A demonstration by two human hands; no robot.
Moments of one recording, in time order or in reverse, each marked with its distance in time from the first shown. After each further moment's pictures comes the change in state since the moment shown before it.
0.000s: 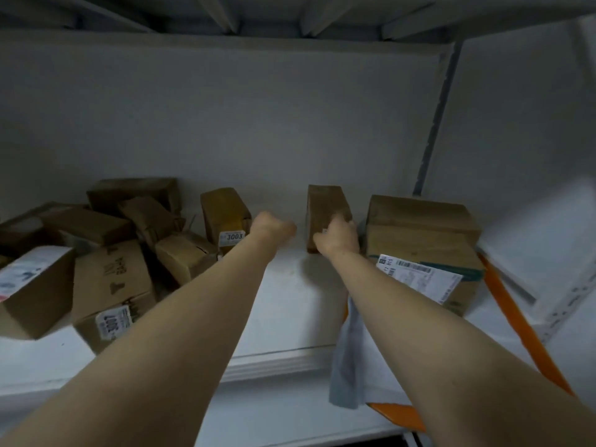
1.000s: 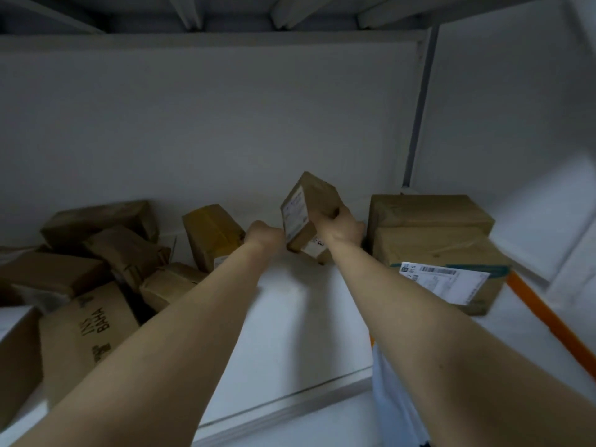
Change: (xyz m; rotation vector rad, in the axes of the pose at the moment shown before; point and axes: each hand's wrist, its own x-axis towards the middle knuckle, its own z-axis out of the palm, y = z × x) left_hand 0.062 -0.010 -0.009 0.048 -0.123 -0.050; right_hand 0.048 -0.018 0.022 0.288 0.114 0.240
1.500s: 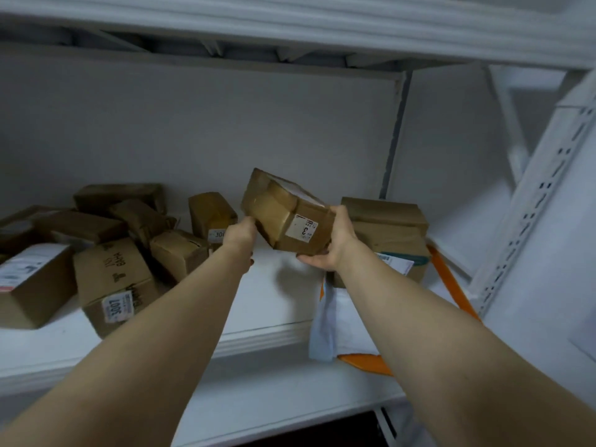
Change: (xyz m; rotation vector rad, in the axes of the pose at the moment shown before) left_hand -0.132 -0.010 -0.004 -0.580 0.094 -0.185; right_hand -0.116 0.012 -0.107 0.822 -0.449 0.397
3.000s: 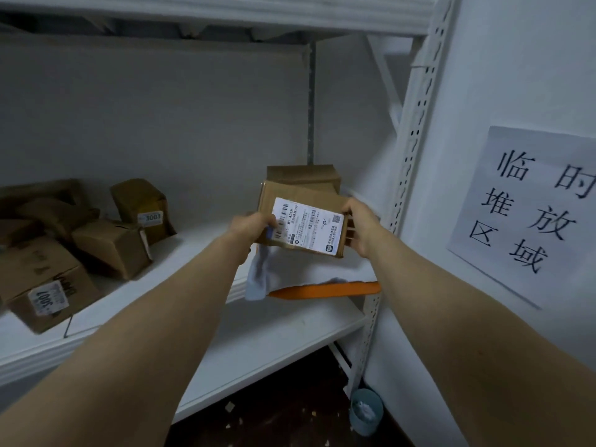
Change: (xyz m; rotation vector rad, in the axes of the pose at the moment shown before) left_hand -0.118 -0.041 0.074 0.378 -0.355 0.161; right_hand -0.100 0.000 -0.159 -0.216 0.326 -0.285
